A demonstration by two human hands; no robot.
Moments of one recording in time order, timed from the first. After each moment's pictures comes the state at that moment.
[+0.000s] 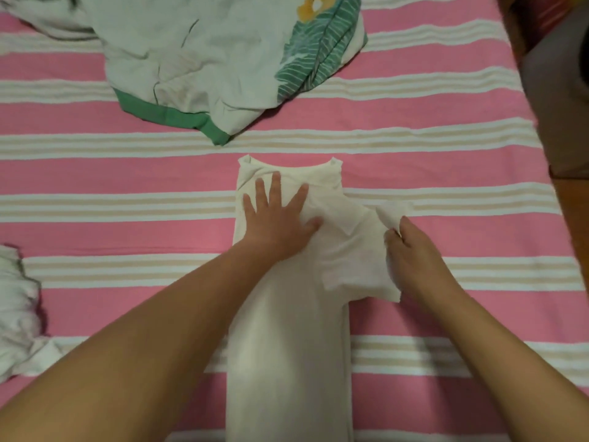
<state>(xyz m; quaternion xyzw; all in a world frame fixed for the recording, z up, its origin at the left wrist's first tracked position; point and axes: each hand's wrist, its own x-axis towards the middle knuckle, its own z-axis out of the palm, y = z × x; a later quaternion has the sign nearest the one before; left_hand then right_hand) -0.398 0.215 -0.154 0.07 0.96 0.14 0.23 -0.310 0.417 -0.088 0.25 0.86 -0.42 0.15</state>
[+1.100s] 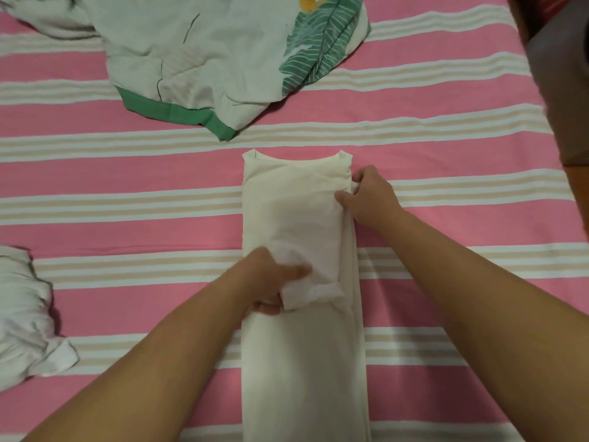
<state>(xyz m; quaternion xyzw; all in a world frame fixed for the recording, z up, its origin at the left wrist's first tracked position) -0.334 0.169 -0.095 -0.23 0.72 0.45 0.47 -0.405 0.387 -0.146 0.20 0.90 -0.36 0.16</state>
